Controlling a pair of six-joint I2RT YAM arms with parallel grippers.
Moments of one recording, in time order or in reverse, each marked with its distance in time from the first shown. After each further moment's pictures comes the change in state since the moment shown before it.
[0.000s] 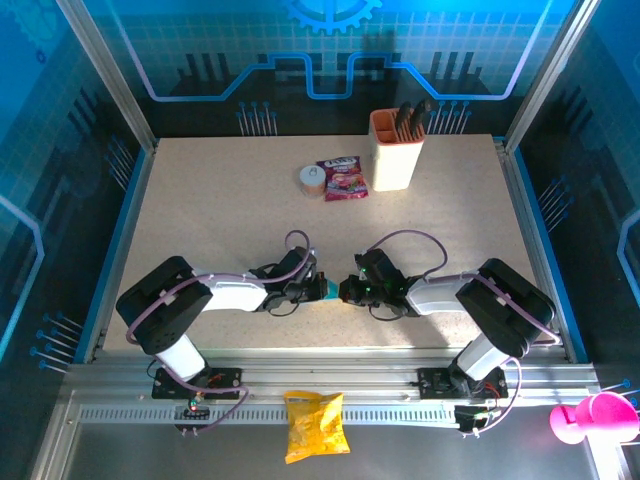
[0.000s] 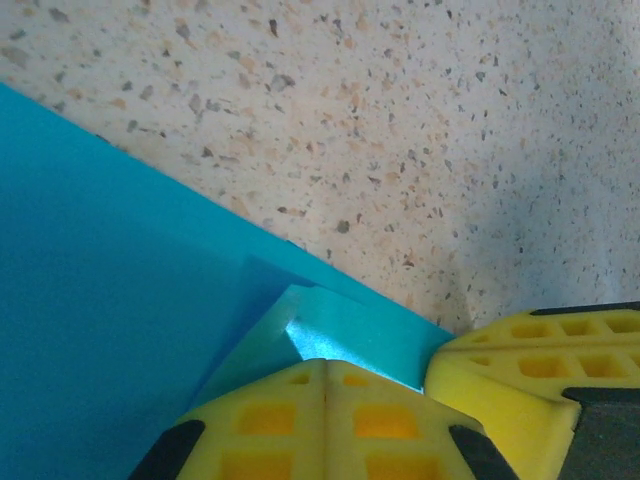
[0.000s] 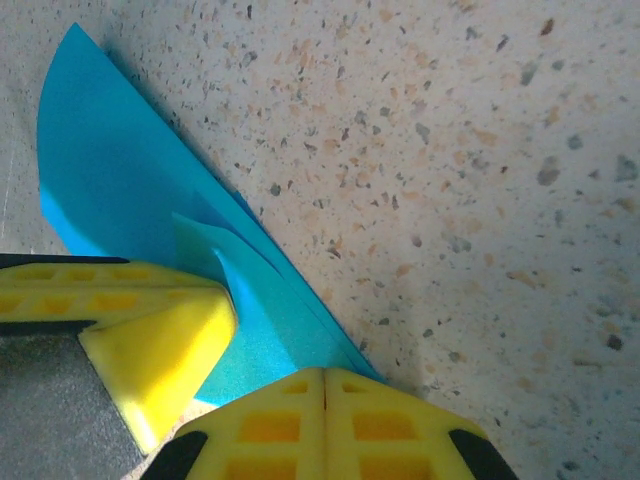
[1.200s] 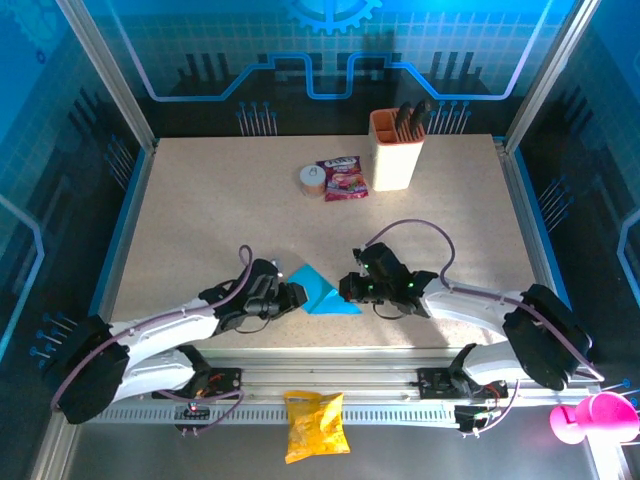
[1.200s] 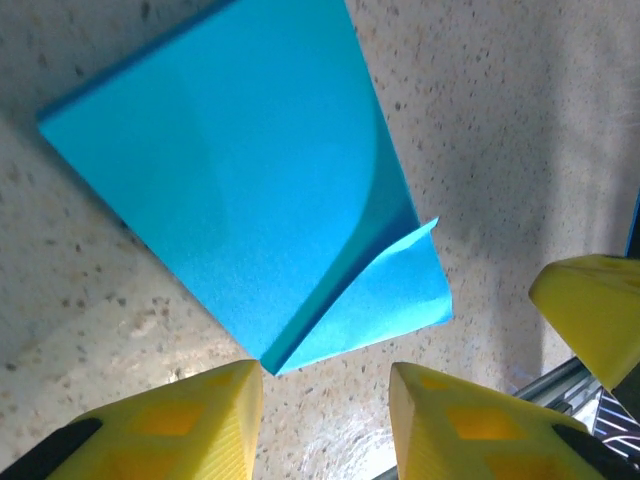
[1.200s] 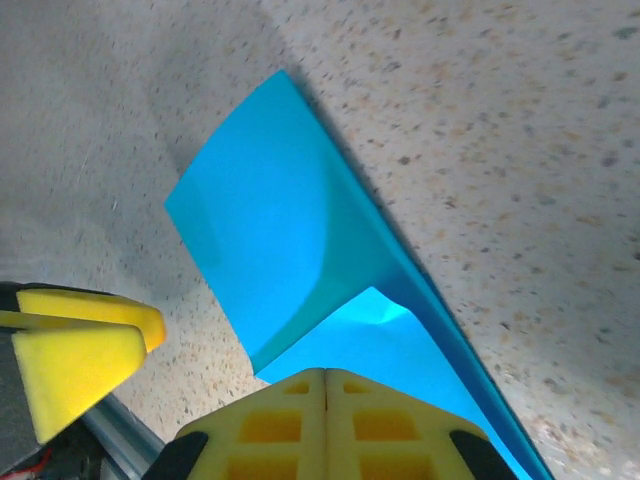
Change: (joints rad) left arm 0.021 -0.507 -0.227 -0.220 0.074 -0.307; right arm 0.049 -0.233 0.089 -0.304 0.012 -0.098
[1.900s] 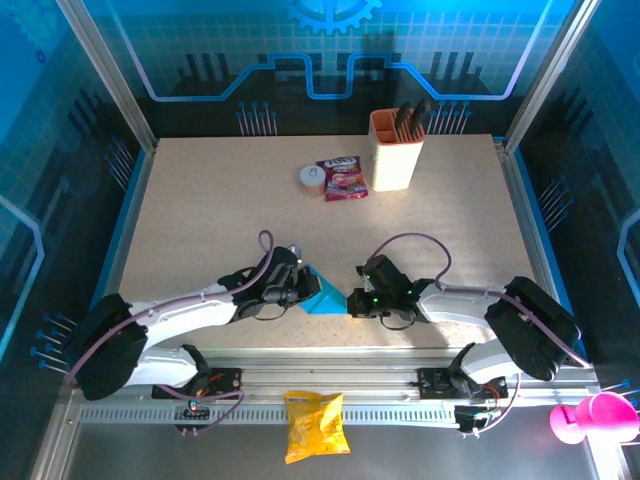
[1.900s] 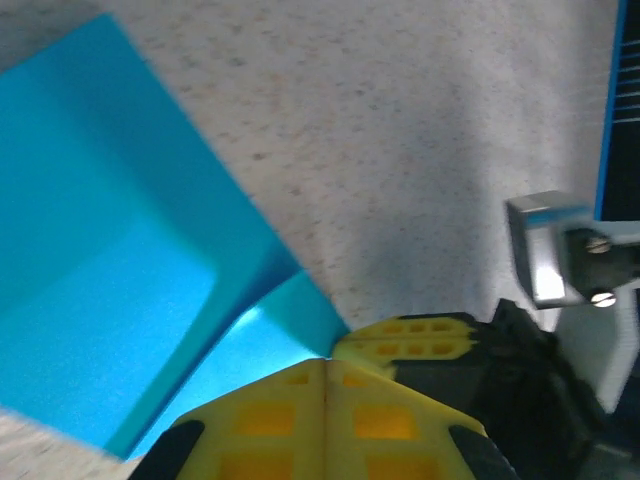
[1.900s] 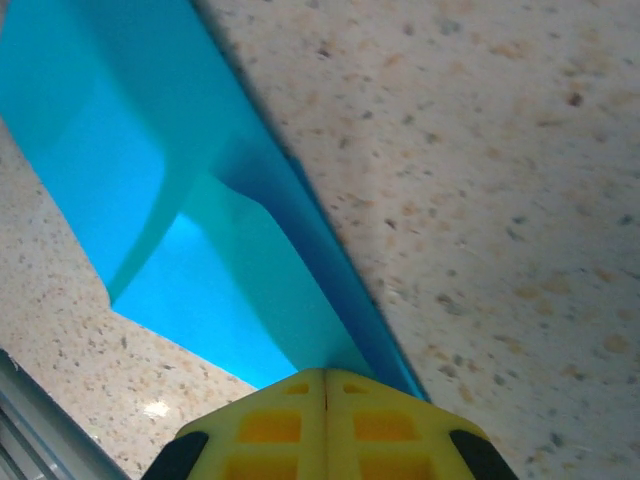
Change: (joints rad) left arm -0.049 0.176 0.185 0.061 -0.040 0.058; right arm -0.020 0.058 -0.109 0.029 -0.043 -0.041
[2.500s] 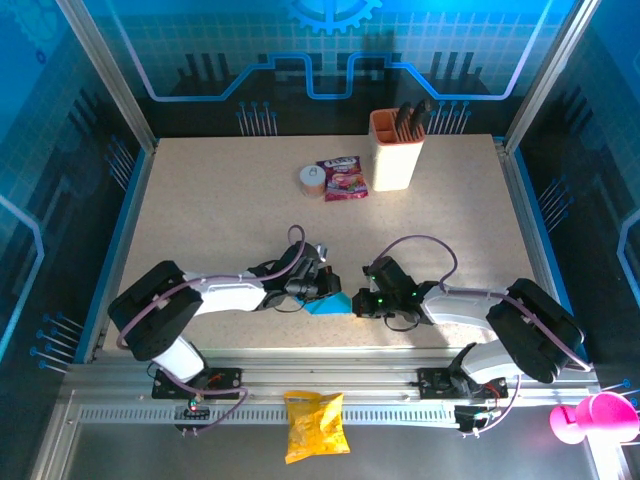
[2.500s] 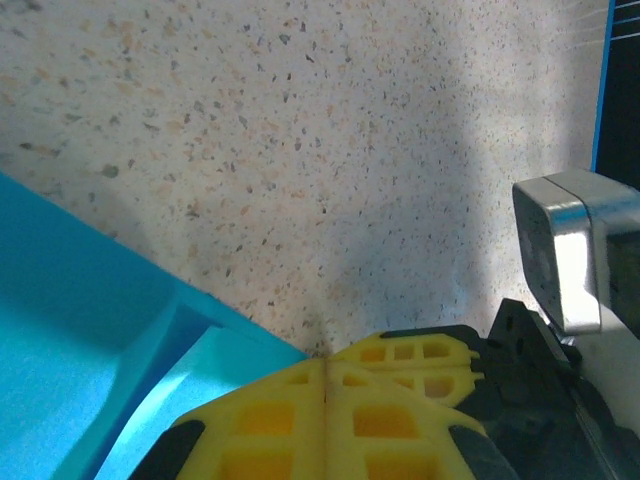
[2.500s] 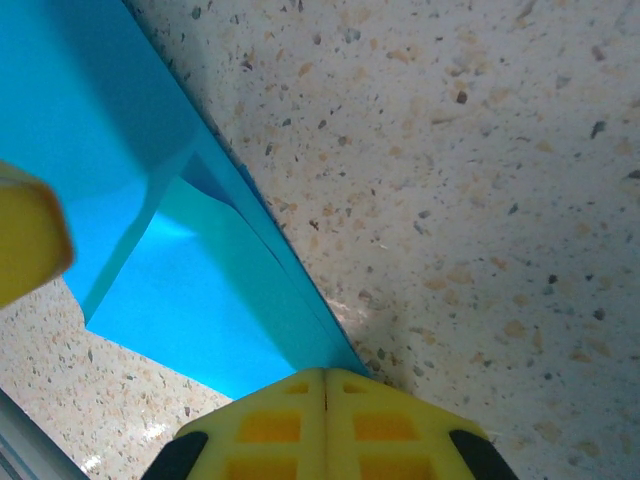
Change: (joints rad) left arm 0.000 0.295 0.084 0.210 0.143 0.057; right arm -0.027 -0.015 -0.039 0.023 0.014 0.010
